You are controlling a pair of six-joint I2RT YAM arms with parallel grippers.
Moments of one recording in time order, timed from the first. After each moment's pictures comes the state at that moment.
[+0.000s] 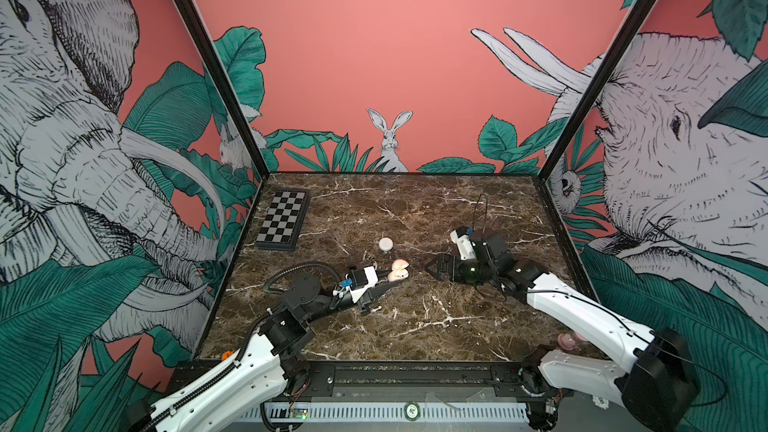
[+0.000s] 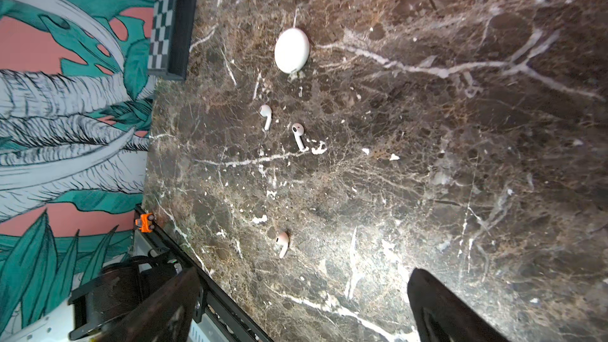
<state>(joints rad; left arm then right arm) -0.81 0.62 0.39 0.30 0.45 0.20 0.64 1.19 0.79 -0.43 -0.32 0.66</state>
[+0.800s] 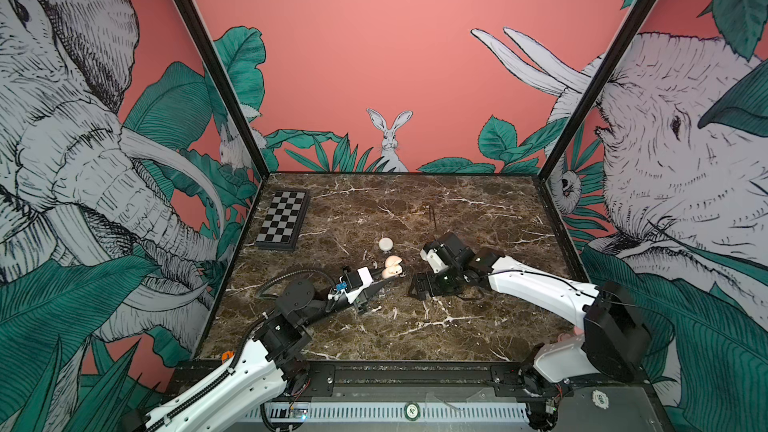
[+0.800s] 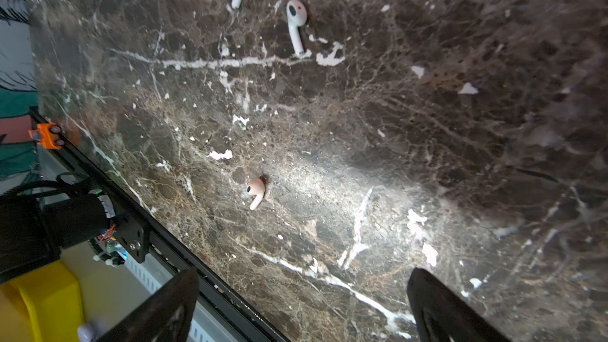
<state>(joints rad) -0.81 0.54 0.37 0.28 0.36 0.24 0.81 1.50 0.98 -0.63 -0.32 0.51</state>
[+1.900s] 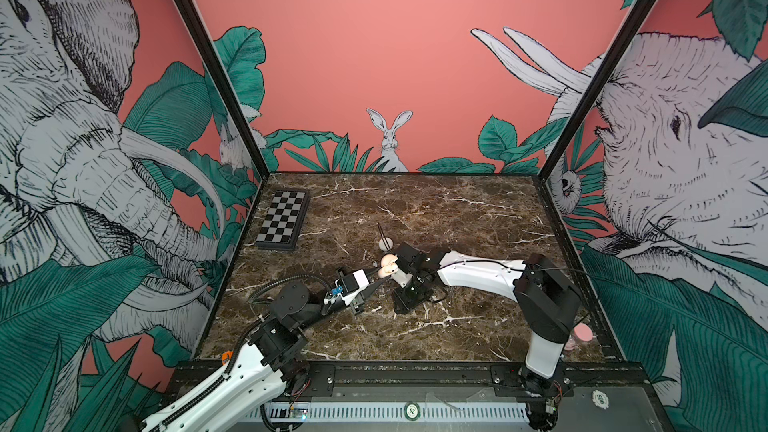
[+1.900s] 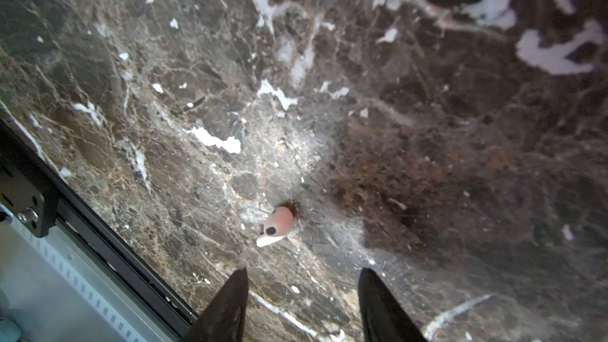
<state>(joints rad) -0.81 0.50 0.37 0.26 0.34 0.28 0.97 1.85 1.22 -0.71 -0.28 0.30</state>
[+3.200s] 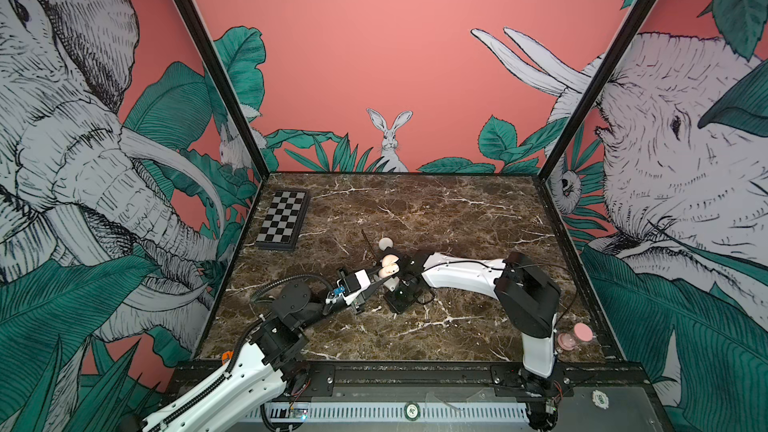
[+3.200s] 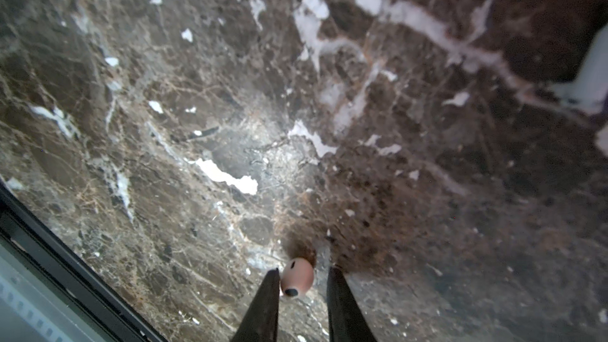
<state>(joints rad) -0.81 0.52 0.37 0.26 0.34 0.29 1.02 1.95 1.32 -0.74 -0.21 0.25</state>
